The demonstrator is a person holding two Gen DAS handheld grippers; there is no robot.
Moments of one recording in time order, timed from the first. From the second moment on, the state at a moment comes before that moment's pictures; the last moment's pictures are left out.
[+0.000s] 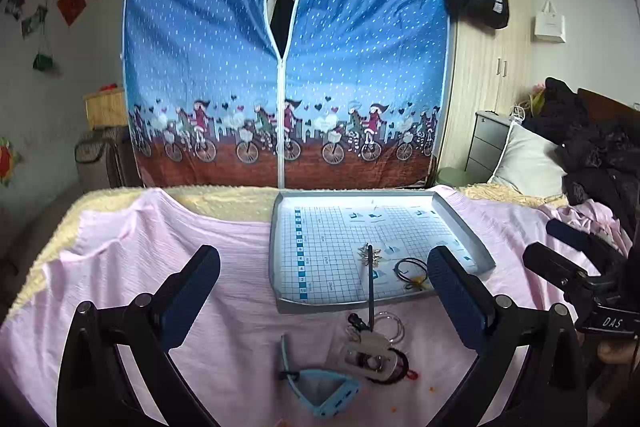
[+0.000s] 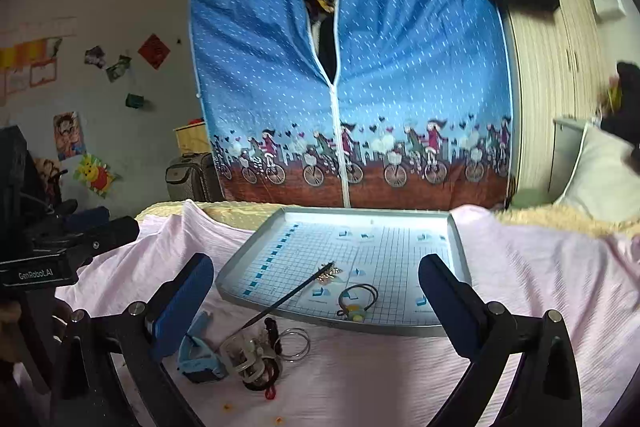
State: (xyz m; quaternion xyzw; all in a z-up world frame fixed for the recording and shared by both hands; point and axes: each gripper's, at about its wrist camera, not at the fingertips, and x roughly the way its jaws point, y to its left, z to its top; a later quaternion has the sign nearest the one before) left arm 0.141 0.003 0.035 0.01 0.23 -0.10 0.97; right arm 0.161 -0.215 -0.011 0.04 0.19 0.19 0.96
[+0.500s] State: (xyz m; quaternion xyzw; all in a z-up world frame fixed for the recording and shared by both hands) left arm 0.098 0.023 -0.013 0.09 0.37 -0.10 0.92; right arm 0.104 -0.194 -0.035 -0.03 0.26 0.20 0.95
